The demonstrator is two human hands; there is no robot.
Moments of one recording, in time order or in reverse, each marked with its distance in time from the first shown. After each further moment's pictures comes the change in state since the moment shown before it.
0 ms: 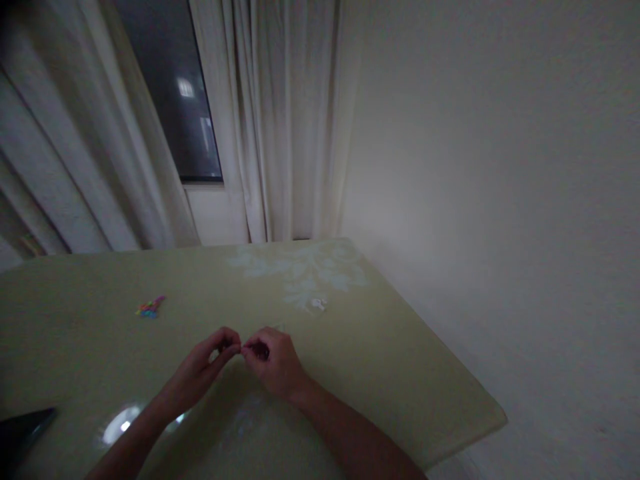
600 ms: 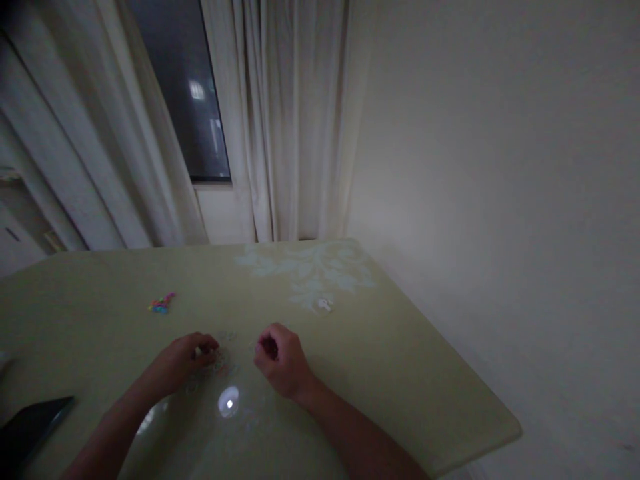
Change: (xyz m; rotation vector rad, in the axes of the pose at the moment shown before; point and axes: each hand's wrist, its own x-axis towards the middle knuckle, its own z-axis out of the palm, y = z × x) left_hand -0.006 -0.054 -0.054 0.510 -0.105 -0.336; right_hand -0.001 -0.003 -0.005 0.048 0.011 0.027
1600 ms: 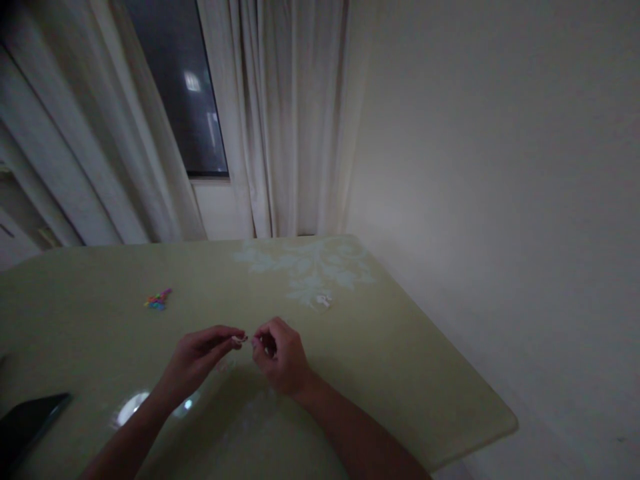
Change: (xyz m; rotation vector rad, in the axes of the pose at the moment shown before) left_hand -0.016 0.073 0.008 -0.720 0.167 0.235; right_hand -0.003 -0.004 -0.002 -0.064 0.058 -0.124
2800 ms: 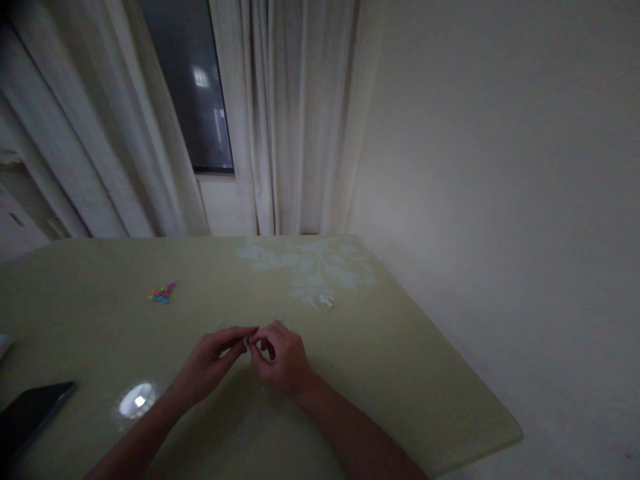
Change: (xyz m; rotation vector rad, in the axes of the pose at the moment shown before) left_hand -0.004 -0.006 0.022 0.067 0.018 0.184; right_hand -0.002 0.008 0.004 -0.077 -0.004 -0.187
